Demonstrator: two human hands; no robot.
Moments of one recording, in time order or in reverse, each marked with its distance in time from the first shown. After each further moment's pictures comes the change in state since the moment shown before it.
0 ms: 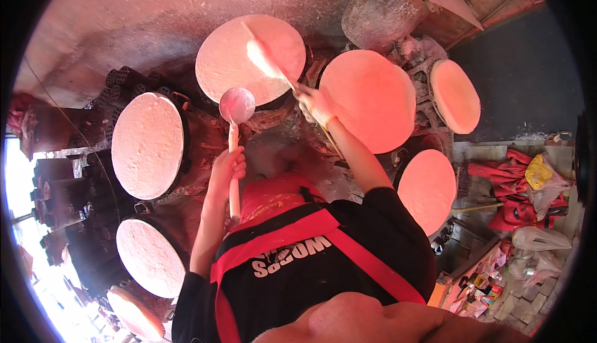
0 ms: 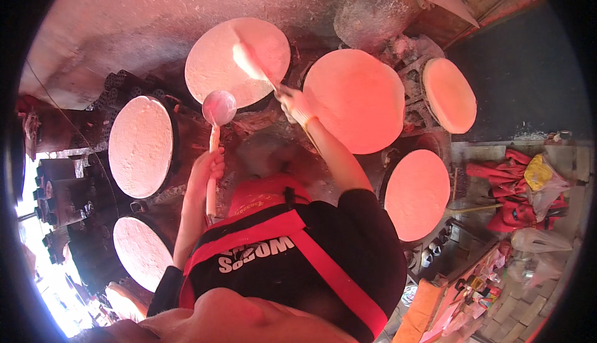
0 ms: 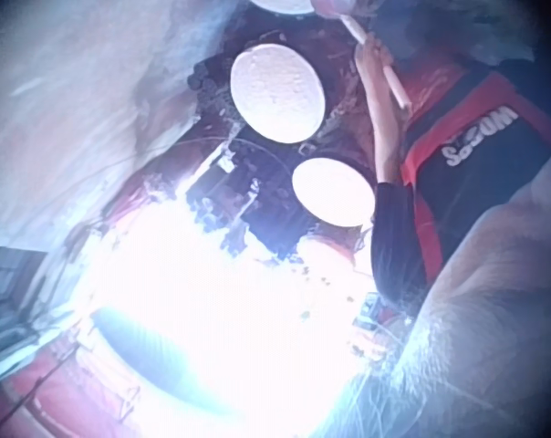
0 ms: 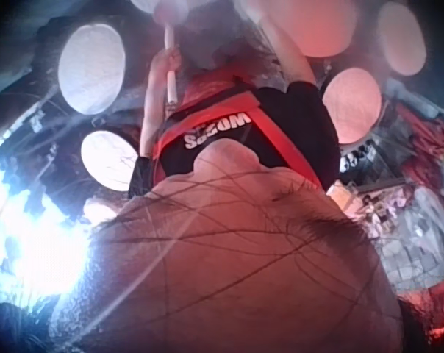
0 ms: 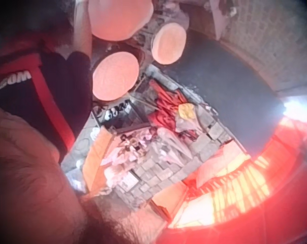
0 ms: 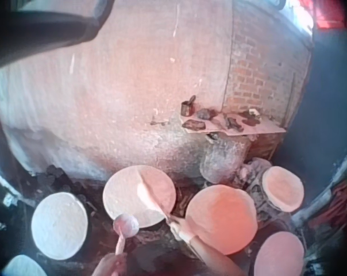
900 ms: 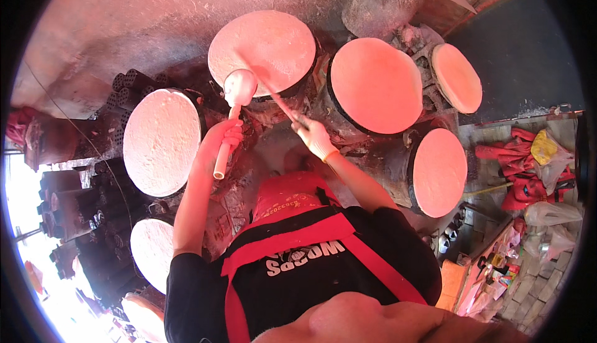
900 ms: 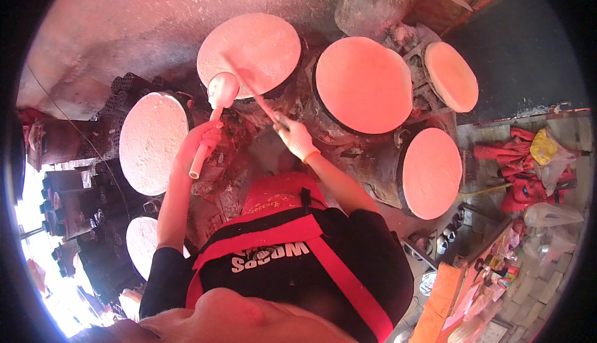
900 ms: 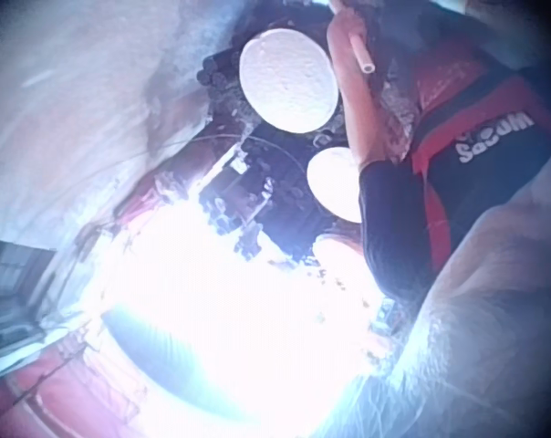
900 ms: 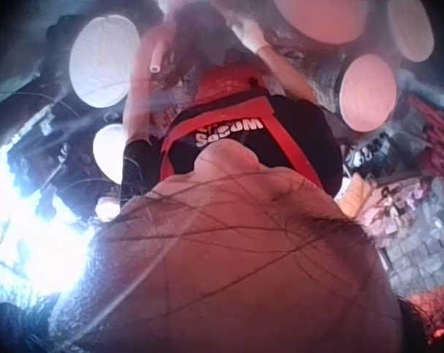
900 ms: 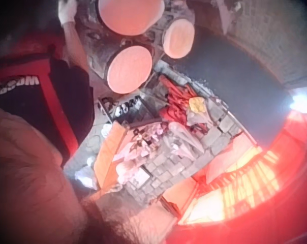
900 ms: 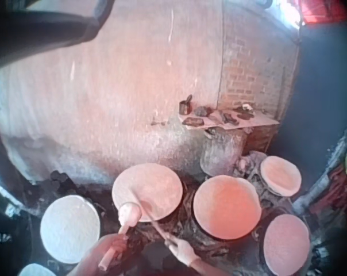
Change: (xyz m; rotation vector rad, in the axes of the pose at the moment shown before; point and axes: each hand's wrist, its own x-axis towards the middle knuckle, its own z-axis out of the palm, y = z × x) left_hand 0.010 0.083 -0.047 -0.402 -0.152 -0.426; right_hand -0.071 0.110 0.068 -0.570 0.189 -0.464
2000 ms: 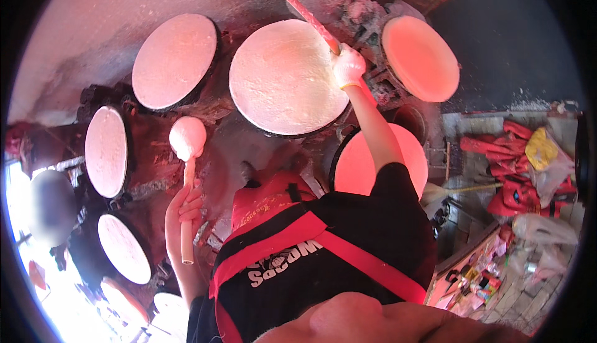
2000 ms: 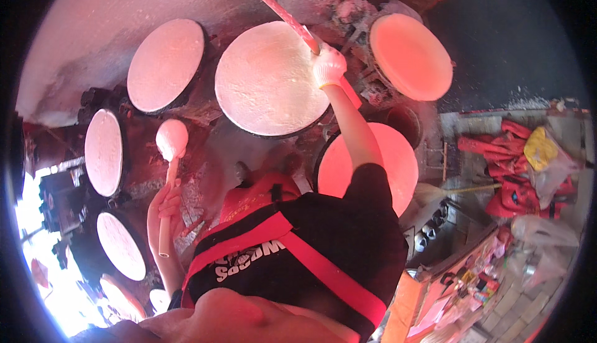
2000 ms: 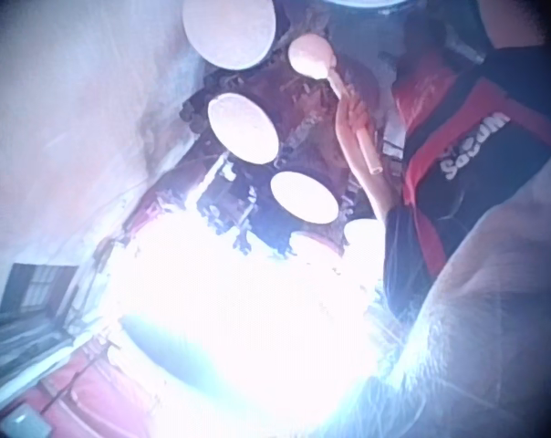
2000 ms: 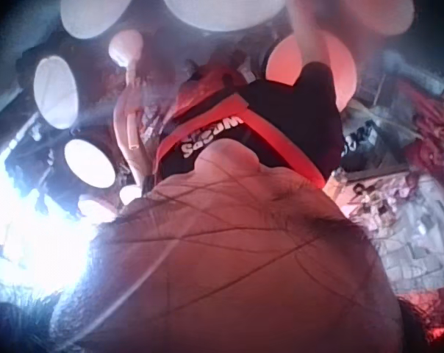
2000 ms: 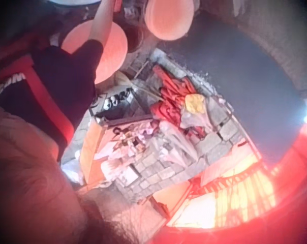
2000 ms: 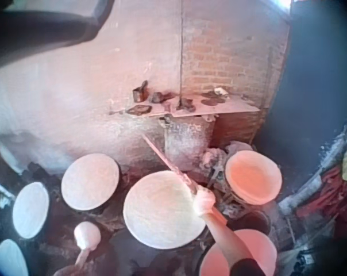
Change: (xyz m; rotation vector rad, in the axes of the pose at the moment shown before) left_hand 0.006 -0.285 0.138 -0.472 -0.113 0.190; right_hand 0.110 0.124 -0.399 -0.731 0.659 -0.064
